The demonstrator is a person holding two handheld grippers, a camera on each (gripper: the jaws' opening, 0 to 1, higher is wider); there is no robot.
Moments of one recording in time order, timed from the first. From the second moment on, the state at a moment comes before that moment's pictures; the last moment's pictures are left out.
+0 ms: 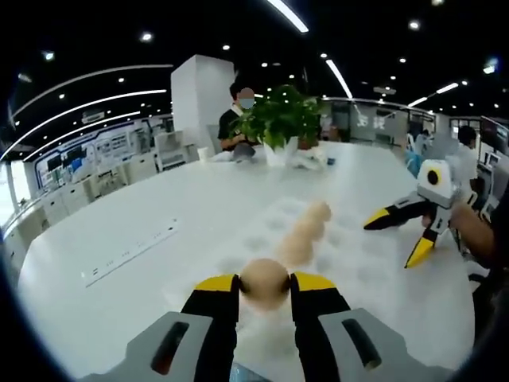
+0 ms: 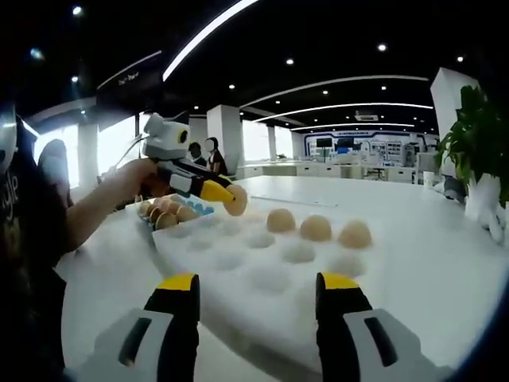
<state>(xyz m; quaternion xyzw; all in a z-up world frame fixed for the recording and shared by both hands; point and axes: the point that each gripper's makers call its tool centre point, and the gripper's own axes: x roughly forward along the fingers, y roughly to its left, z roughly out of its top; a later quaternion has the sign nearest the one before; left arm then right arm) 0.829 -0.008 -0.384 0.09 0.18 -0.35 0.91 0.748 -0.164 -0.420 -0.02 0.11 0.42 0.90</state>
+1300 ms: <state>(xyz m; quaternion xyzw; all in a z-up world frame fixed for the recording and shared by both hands) 0.800 0.039 -0.371 0.07 0.16 -0.31 0.93 0.748 -0.164 -0.423 -0.04 0.12 0.41 0.90</state>
